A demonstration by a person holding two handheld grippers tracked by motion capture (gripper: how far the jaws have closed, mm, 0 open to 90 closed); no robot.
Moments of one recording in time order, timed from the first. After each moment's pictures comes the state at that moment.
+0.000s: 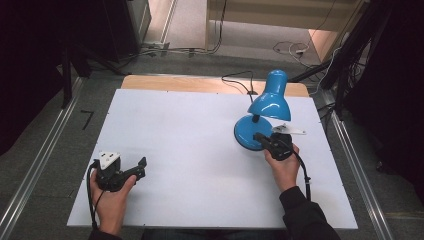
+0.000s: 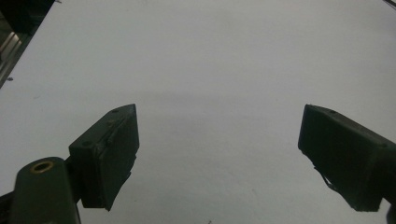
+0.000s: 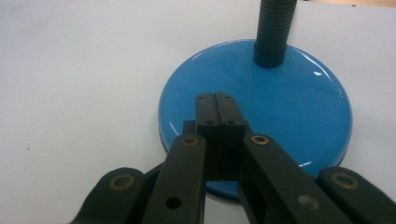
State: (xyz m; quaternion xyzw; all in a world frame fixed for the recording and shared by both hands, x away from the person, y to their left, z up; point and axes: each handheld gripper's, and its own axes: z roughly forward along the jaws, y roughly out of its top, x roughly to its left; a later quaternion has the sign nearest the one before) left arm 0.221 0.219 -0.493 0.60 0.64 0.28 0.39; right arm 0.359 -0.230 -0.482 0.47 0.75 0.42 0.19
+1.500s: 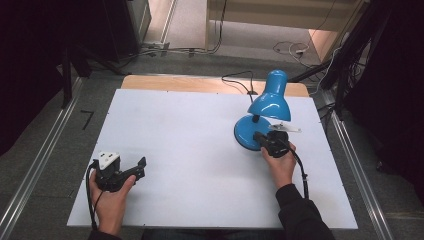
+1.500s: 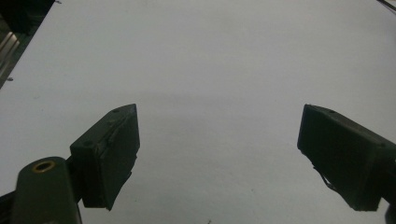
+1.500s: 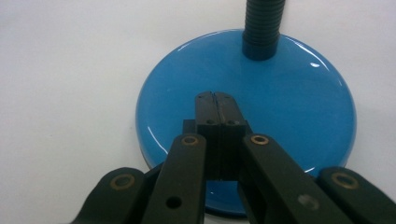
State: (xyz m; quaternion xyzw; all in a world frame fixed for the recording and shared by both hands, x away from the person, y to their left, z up) left arm 0.220 0.220 -0.492 0.60 0.64 0.28 0.39; right arm 0.373 -0.226 -0.494 0.50 0.74 0.40 0.20
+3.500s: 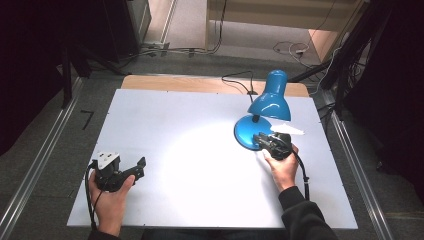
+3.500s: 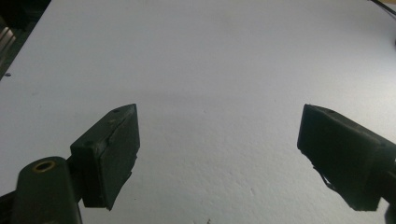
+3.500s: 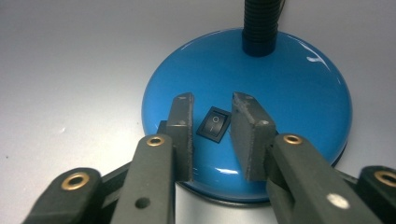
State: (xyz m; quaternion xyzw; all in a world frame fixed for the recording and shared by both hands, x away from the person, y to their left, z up) left arm 0.220 0.222 -0.492 0.60 0.64 0.27 0.40; right arm 0.366 -0.233 -0.492 0.50 0.74 0.42 0.18
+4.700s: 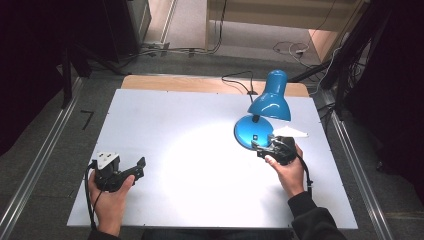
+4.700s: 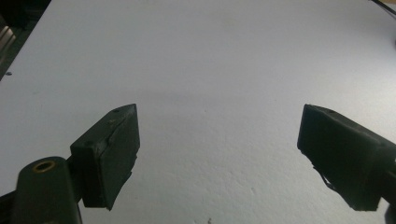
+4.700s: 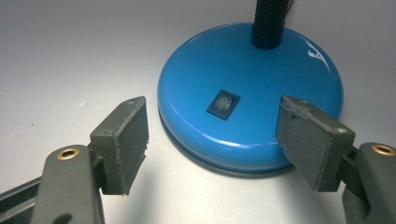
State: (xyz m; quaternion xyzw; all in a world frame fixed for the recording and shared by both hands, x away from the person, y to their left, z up) left arm 0.220 0.222 -0.492 0.60 0.64 0.27 0.40; right arm 0.349 -0.239 -0.481 0.47 0.76 0.40 0.18
